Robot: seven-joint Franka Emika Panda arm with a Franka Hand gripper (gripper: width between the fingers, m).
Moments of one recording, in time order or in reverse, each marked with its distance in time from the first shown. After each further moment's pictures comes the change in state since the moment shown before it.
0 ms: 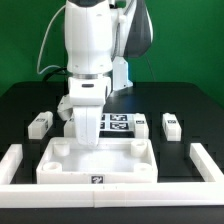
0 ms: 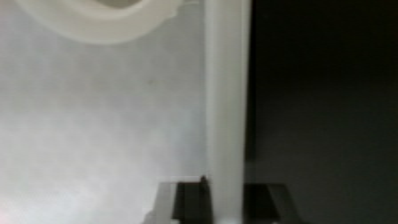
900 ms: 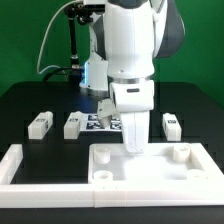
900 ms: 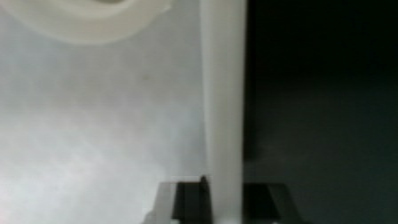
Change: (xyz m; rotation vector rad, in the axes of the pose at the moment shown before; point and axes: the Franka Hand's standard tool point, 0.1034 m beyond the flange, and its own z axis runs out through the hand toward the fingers) arm 0.089 0.027 0.001 0.014 0.046 -0.027
